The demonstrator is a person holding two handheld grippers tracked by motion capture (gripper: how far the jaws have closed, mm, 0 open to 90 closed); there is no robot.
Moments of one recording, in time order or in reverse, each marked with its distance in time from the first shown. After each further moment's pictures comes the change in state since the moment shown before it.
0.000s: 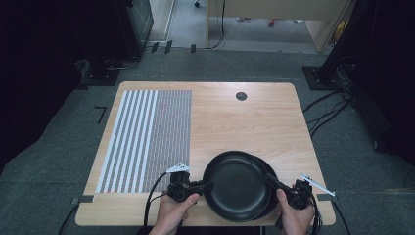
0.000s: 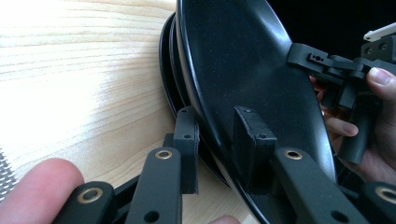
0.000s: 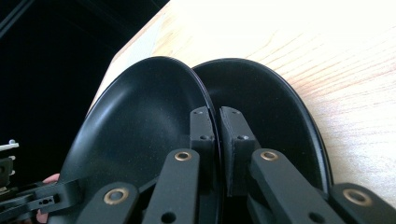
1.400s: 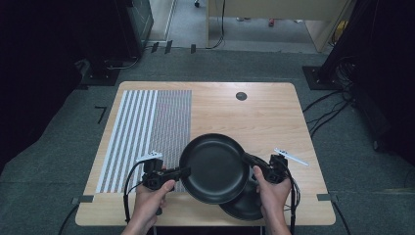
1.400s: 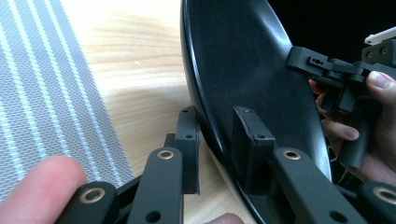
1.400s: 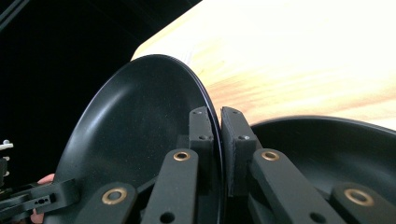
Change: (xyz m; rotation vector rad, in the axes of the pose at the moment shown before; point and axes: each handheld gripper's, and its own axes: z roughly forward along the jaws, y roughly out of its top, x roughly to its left) left arm 0.032 0.032 -0.066 -0.120 0.059 -0.059; right arm 0.070 0.032 0.064 0.062 0.056 -0.087
